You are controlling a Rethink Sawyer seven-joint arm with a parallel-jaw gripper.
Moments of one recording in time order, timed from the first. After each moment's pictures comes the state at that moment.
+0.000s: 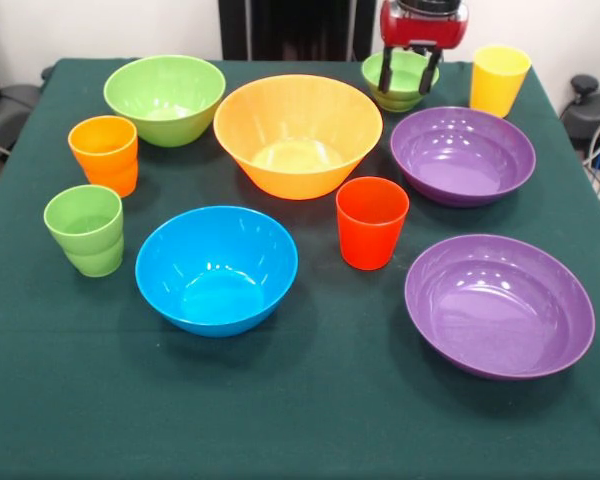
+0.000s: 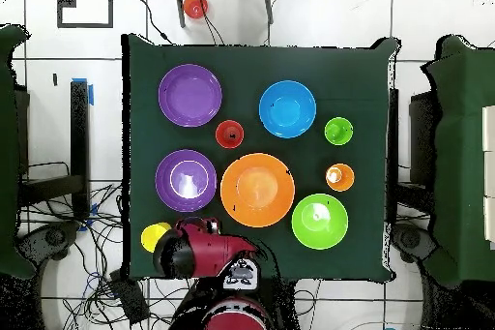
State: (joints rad) arm 0.04 -0.58 -0.08 2.12 0.00 -0.02 1.69
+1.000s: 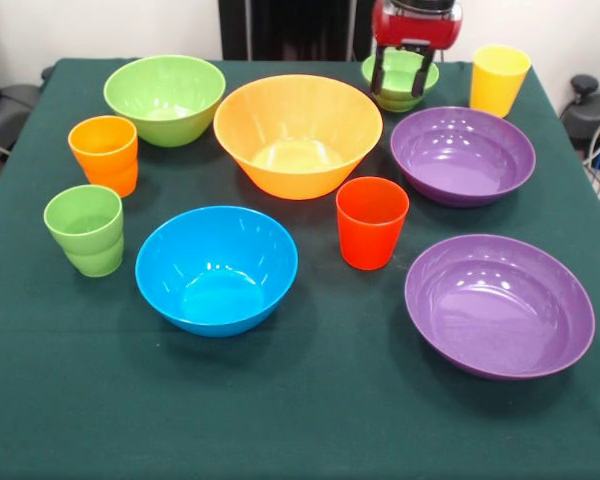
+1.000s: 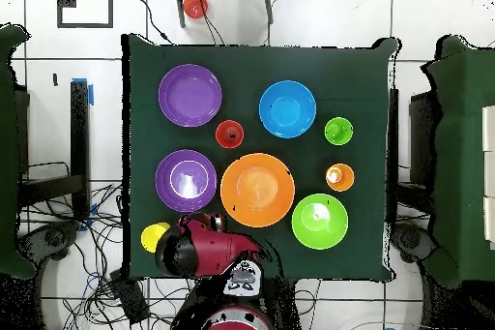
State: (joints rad) arm 0.05 -0.60 -0.11 2.11 0.00 -0.02 1.69
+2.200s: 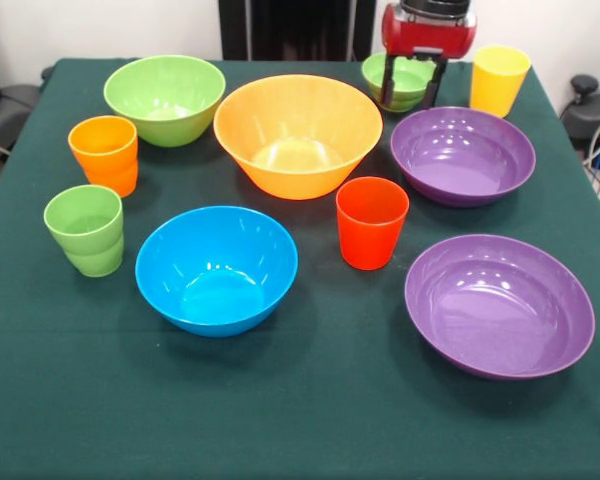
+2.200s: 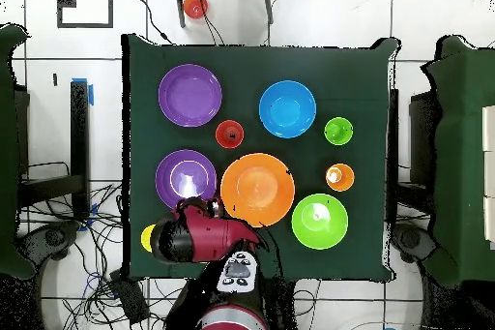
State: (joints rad) arm 0.06 -0.61 -0.12 2.03 0.00 0.01 1.69
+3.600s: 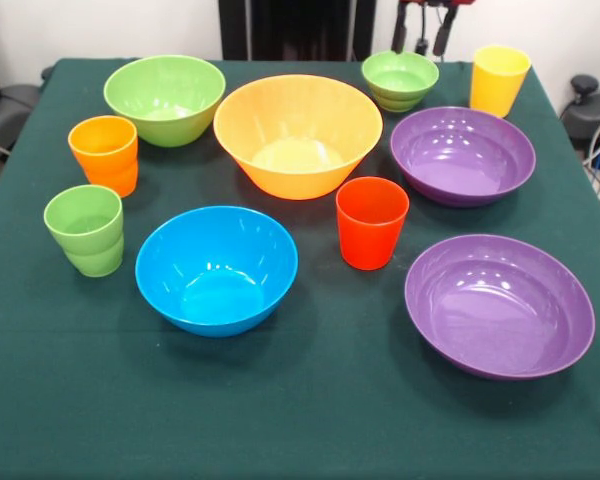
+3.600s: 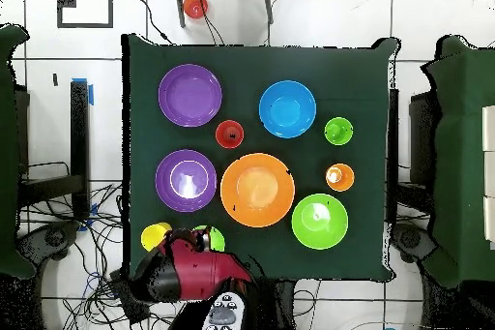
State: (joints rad) arm 0.12 -0.74 -0.12 2.22 0.00 0.01 1.73
